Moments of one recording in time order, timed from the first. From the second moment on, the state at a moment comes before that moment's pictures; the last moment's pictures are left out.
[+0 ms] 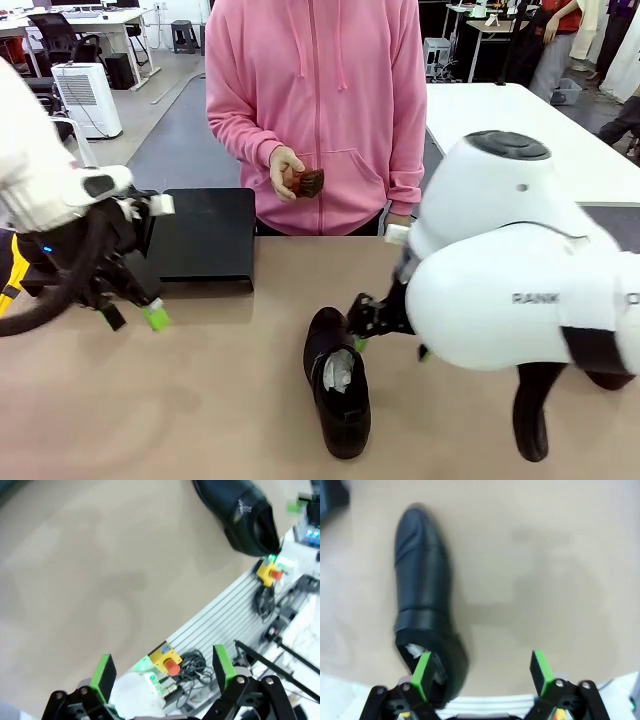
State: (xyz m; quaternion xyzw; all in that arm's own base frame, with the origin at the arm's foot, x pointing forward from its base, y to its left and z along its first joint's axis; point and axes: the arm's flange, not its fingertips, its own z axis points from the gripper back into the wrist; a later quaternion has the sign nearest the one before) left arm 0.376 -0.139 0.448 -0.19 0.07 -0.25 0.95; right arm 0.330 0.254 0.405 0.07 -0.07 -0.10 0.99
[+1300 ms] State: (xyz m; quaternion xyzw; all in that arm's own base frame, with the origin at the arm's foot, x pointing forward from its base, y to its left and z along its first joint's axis) left arm 0.314 -0.415 0.423 -0.09 -0.06 -0.18 0.98; right arm 0.340 0.161 0.435 0.03 -0.10 -0.23 0.97
